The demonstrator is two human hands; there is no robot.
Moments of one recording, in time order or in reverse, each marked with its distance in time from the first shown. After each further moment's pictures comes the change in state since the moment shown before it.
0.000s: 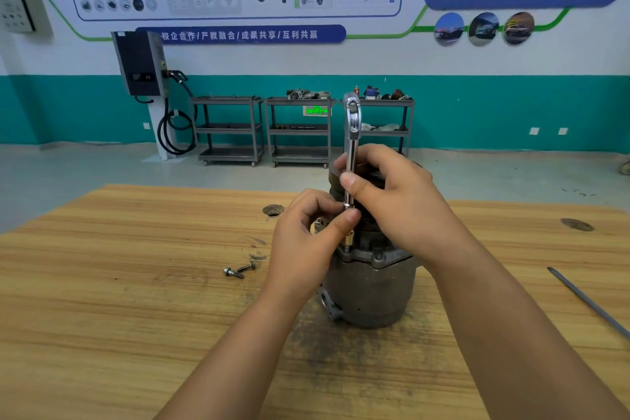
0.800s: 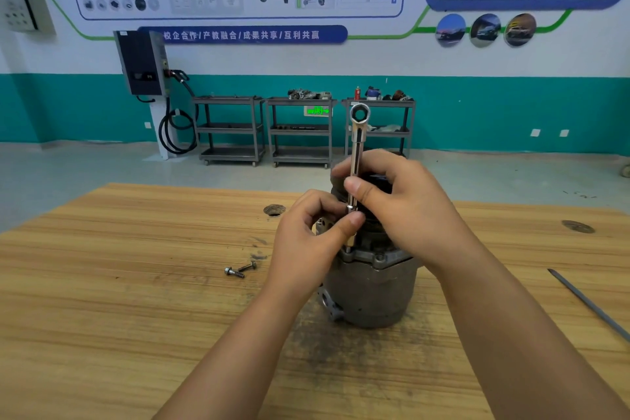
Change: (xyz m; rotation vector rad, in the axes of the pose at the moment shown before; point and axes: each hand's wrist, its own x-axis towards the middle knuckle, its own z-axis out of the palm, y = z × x) left_hand 0.000 -0.001 -0.002 0.001 -0.047 -0.009; right_hand -0.001 0.005 -0.001 0.051 -0.010 -0.014
